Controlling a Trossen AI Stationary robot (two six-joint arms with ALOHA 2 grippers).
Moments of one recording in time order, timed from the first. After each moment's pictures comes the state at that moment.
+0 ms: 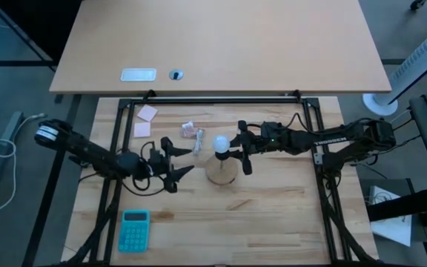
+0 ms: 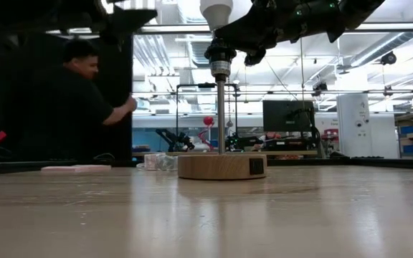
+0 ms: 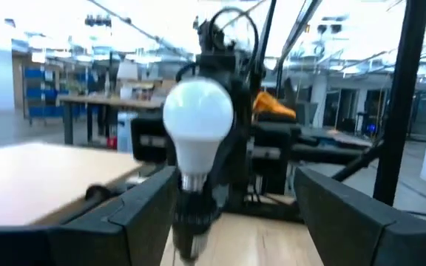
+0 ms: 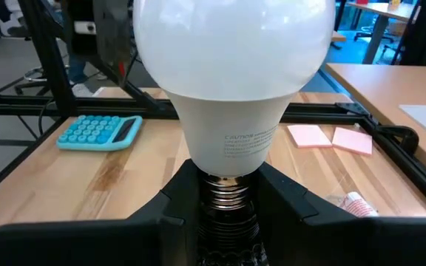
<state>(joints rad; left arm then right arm) -0.31 1.22 0.37 1.15 -0.45 0.04 -0.07 1.36 0.78 0.39 -0.14 -0.05</state>
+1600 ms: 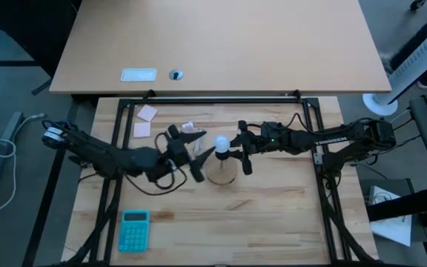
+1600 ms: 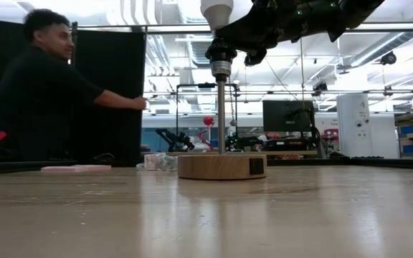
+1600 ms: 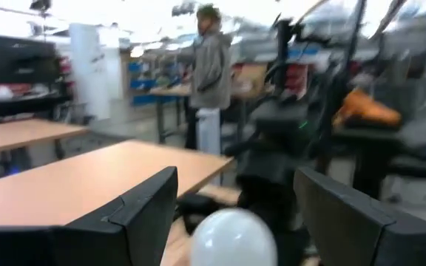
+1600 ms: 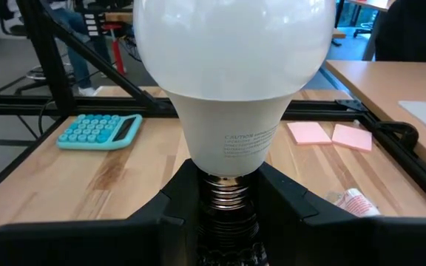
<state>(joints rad) -0.31 1.37 0.99 0.54 -0.83 0.09 -0.07 1.36 0.78 0.37 -0.13 -0.04</state>
